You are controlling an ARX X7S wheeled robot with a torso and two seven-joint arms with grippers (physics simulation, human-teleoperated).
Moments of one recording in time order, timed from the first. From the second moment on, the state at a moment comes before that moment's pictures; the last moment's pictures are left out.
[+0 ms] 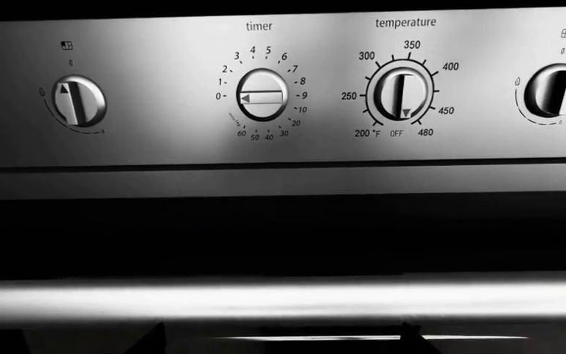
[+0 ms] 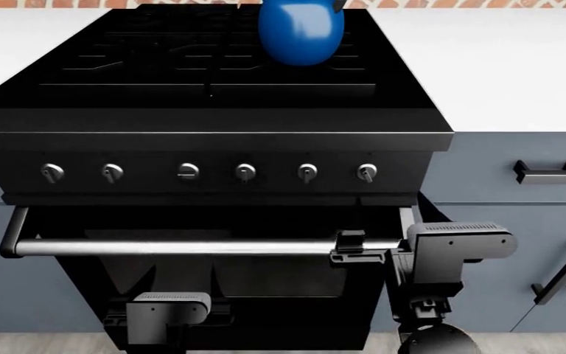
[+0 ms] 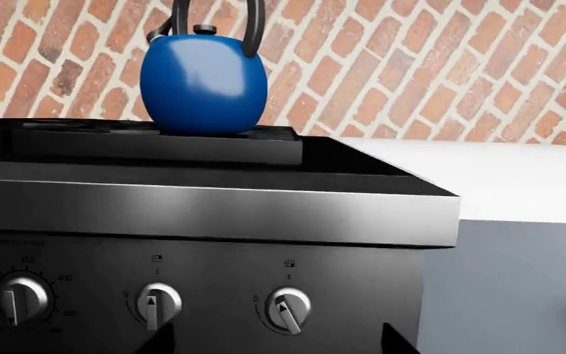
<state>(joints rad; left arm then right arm) -0.01 -0.15 0.19 0.00 -0.13 -0.01 -0.19 0.18 0.18 -0.18 -0.43 0.15 0.41 0.23</state>
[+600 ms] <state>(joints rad) -0.02 -0.16 0.20 -0.01 -0.15 0.00 -0.21 0.38 0.16 -0.22 -0.25 0.15 0.57 0.27</state>
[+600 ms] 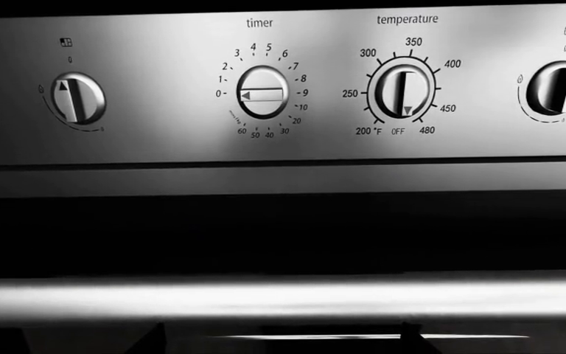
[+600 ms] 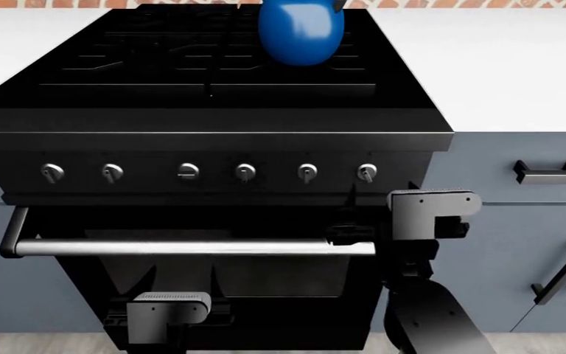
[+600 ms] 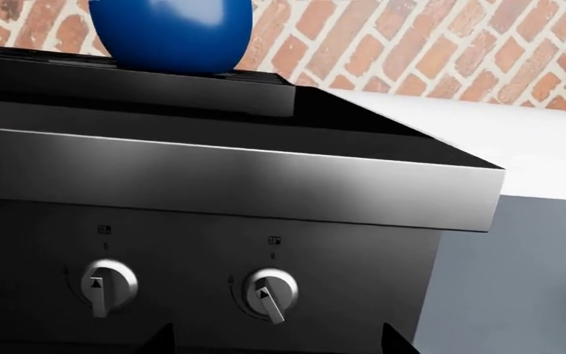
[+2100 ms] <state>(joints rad) -0.03 -0.19 0.24 -0.02 -0.19 0.01 -0.24 0.67 0.10 -0.31 0.34 0.13 0.40 0.31</state>
